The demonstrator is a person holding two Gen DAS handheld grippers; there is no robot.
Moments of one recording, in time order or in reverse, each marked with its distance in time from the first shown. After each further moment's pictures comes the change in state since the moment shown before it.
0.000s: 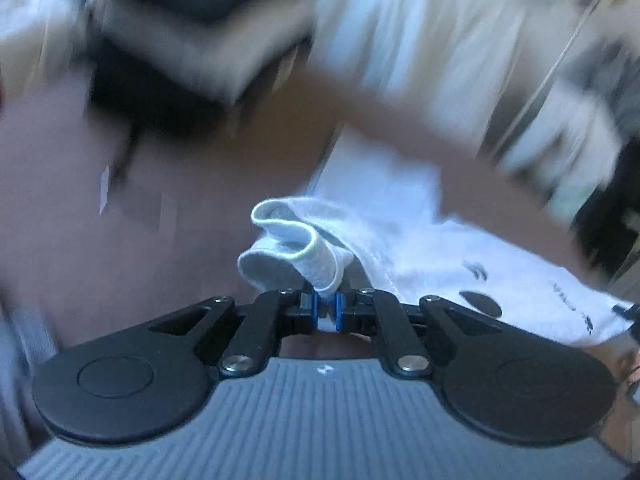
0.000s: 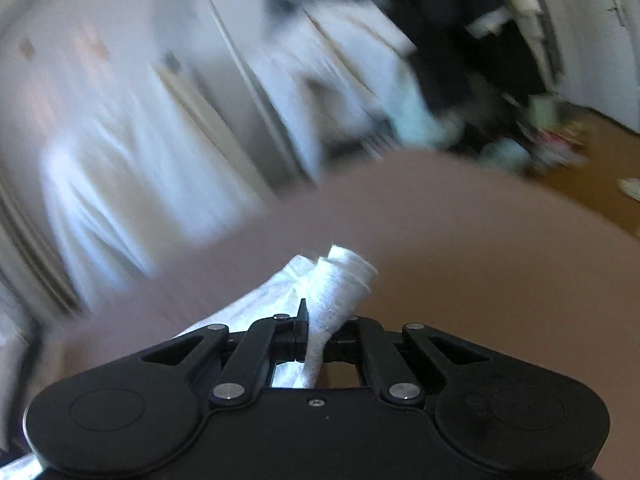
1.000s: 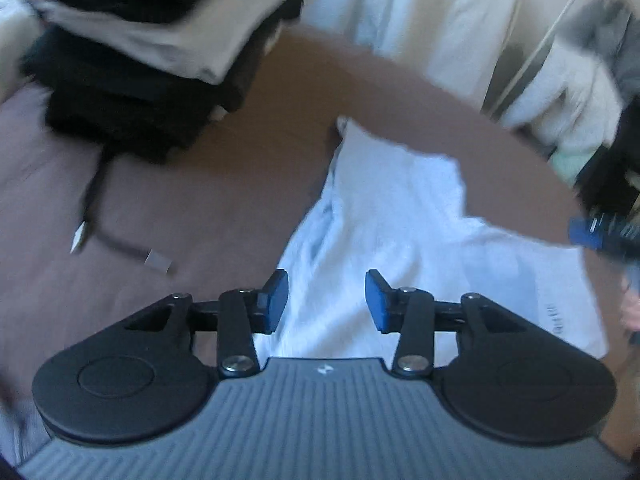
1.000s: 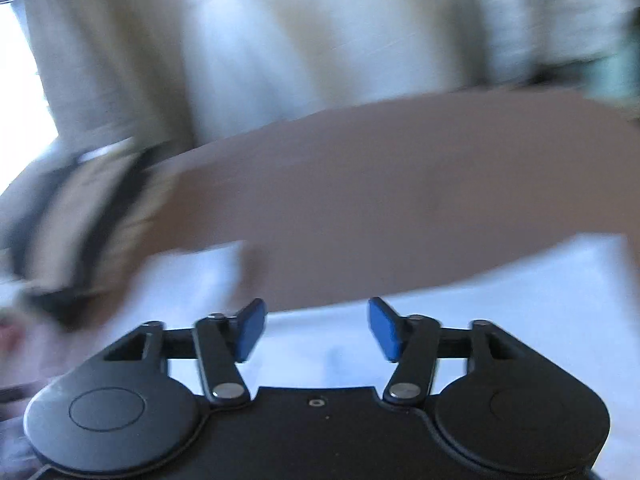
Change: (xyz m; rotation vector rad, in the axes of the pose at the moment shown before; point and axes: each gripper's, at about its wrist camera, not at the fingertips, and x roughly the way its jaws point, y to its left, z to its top) left arm 0.067 0.010 0.104 0.118 0.132 -0.023; right arm 0.080 0.233 -0.007 -0.343 0.406 0.557
